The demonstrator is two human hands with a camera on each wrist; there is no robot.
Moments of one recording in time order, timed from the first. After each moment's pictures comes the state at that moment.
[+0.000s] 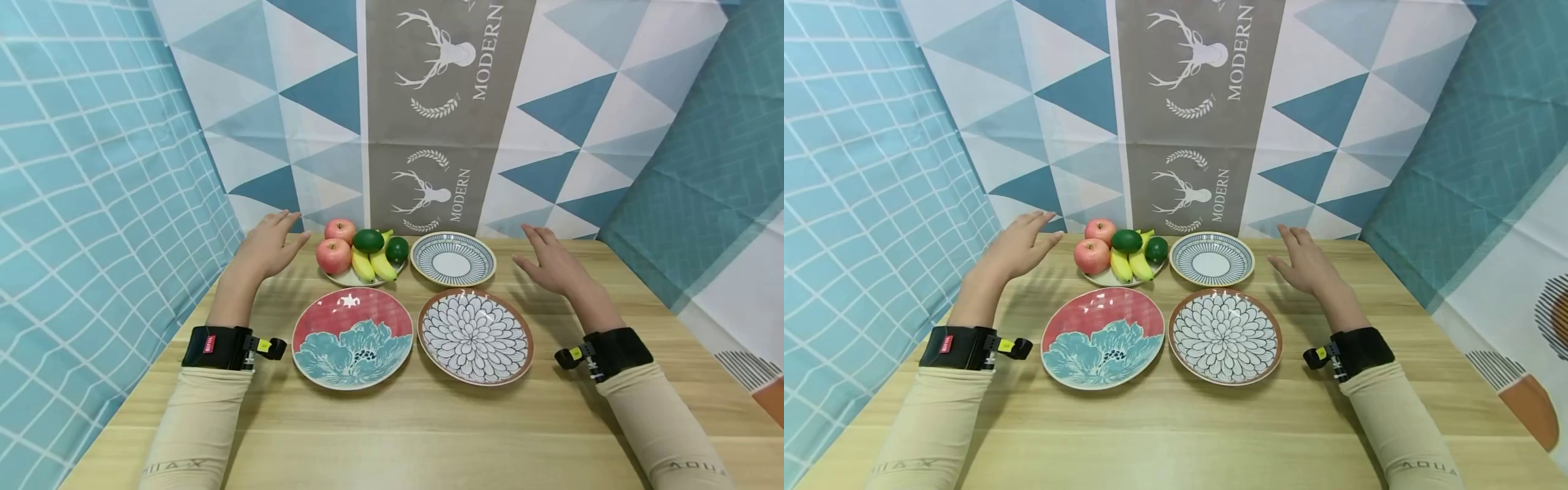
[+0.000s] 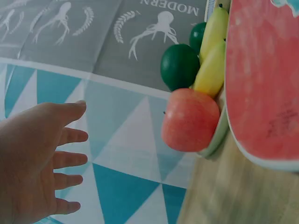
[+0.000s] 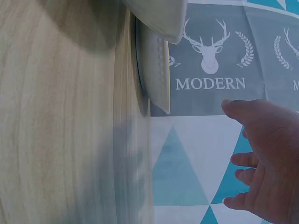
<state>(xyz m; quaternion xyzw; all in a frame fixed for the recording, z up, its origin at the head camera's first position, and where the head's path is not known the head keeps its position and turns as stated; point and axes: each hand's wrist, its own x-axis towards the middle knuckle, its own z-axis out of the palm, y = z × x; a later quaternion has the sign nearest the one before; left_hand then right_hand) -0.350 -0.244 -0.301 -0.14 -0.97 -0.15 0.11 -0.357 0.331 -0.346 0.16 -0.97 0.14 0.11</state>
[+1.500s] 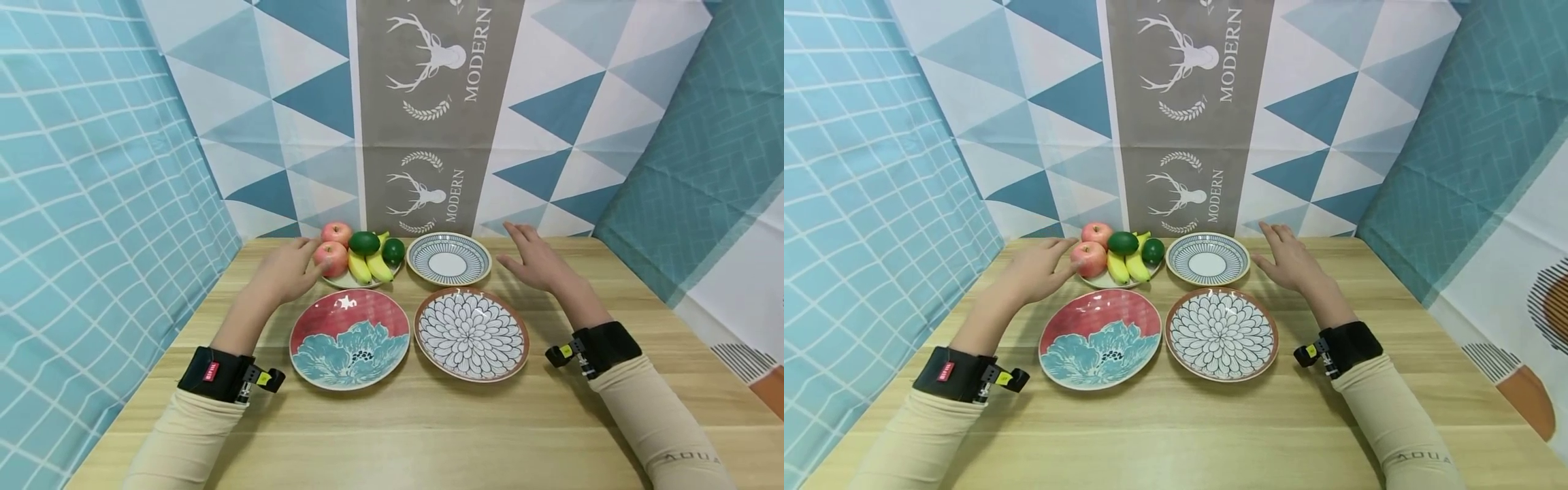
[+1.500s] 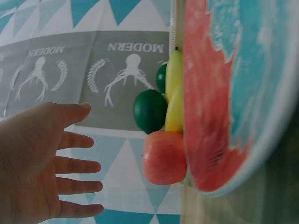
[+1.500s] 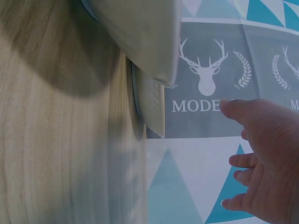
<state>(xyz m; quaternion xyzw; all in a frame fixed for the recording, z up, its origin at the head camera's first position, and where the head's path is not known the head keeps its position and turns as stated) -0.320 -0.201 -0.315 -0.19 -0.97 -0.09 0.09 -0.351 0.310 -0.339 0.19 -0.96 0.15 0.11</state>
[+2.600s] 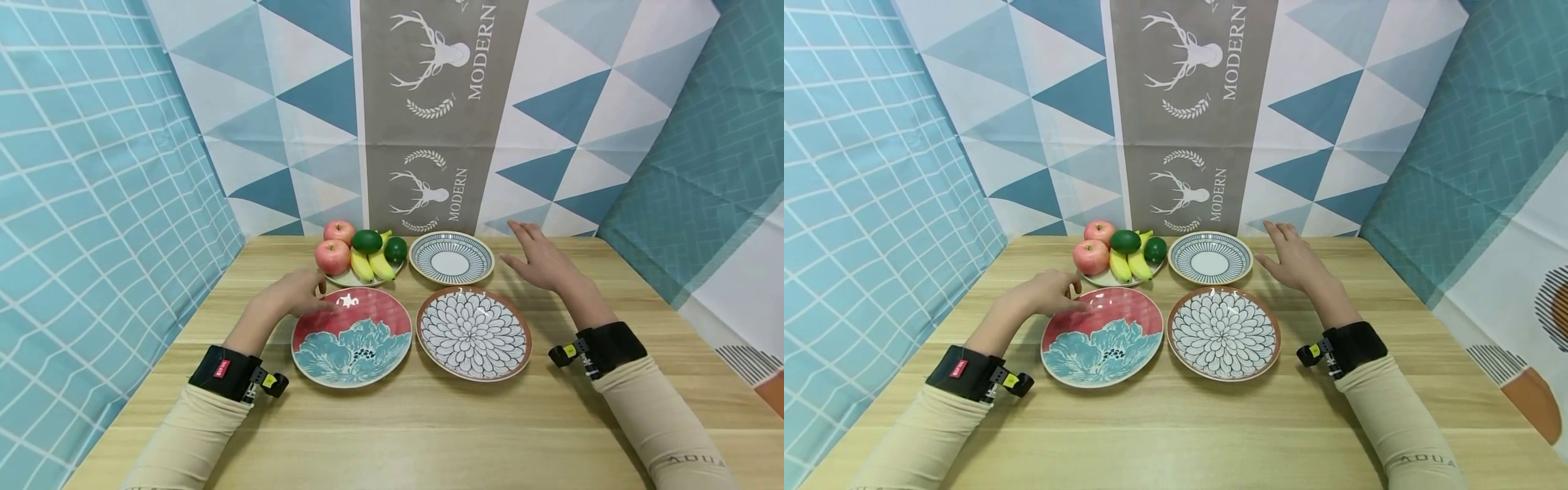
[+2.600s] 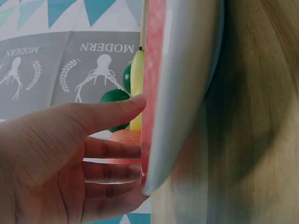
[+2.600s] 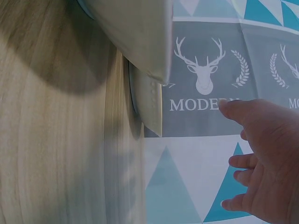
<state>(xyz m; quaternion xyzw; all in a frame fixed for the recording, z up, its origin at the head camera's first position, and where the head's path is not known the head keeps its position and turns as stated) -0.319 -0.195 -0.342 -0.18 -0.97 -0.11 -0.08 -0.351 0.313 -0.336 0.19 -0.96 0.15 0.11</state>
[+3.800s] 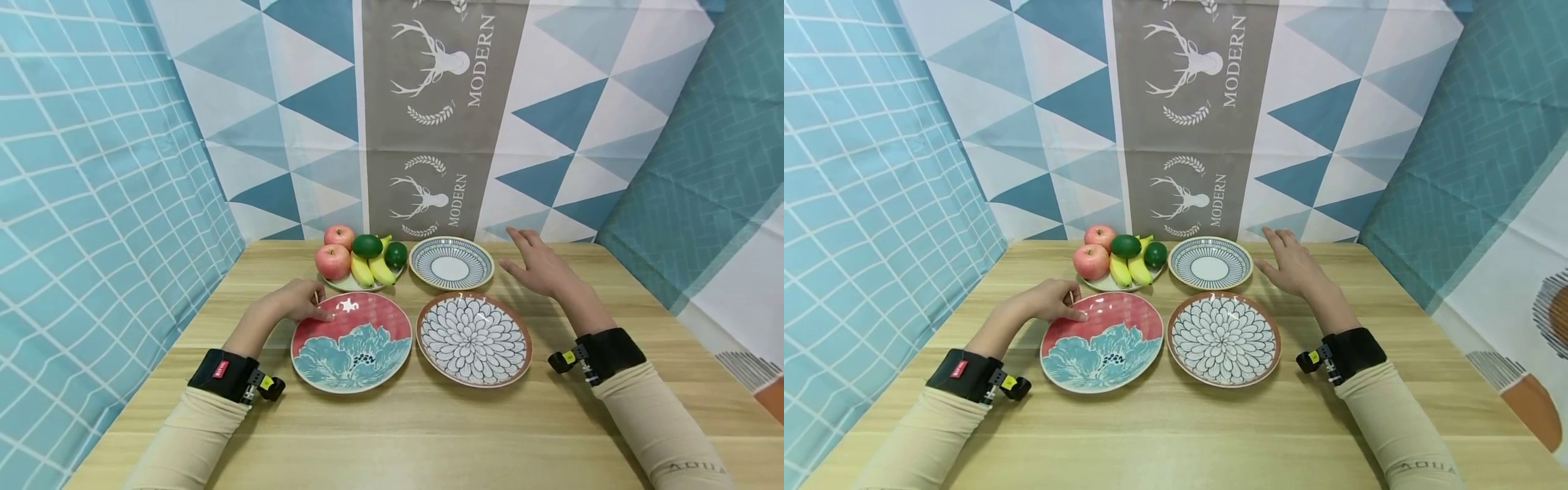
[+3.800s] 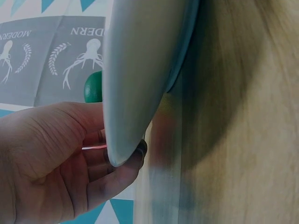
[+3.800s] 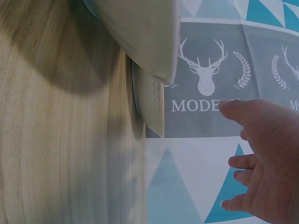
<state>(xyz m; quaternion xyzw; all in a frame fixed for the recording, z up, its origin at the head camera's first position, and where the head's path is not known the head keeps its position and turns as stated) -0.333 -0.209 -0.364 -0.16 -0.96 -0.20 -0.13 -0.347 0.311 -0.339 0.18 -0.97 0.15 0.10</state>
